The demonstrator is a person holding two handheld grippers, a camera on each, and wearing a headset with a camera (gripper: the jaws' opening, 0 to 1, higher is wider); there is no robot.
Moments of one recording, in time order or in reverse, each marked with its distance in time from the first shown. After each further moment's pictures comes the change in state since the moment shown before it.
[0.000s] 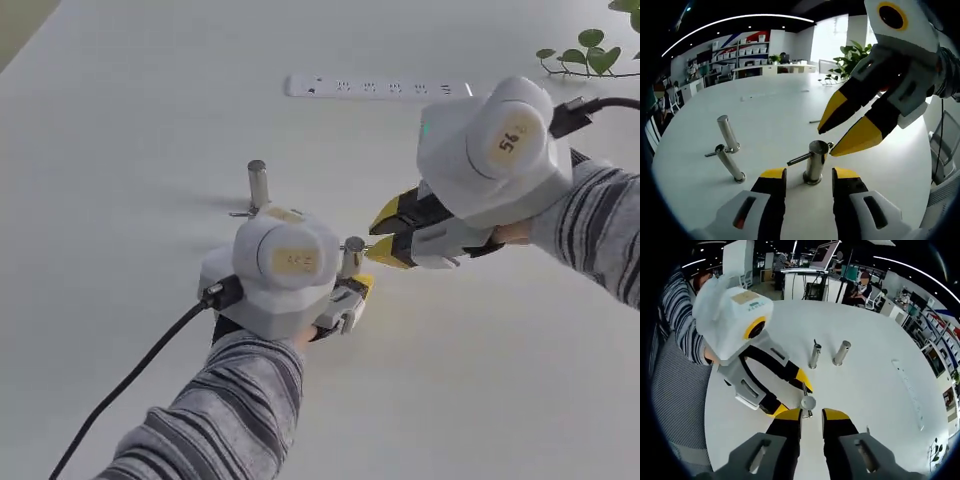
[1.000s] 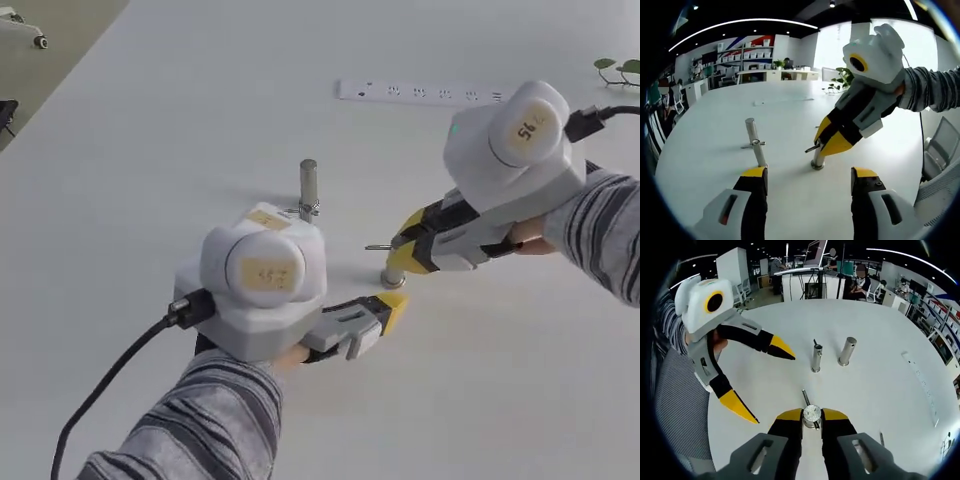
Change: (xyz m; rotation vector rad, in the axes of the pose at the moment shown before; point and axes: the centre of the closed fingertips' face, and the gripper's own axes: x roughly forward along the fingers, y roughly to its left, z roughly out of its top) left arm -0.057 0.018 0.003 -0.035 -0.054 0.012; right arm 0.022 0.007 0.003 0.066 0.013 0.061
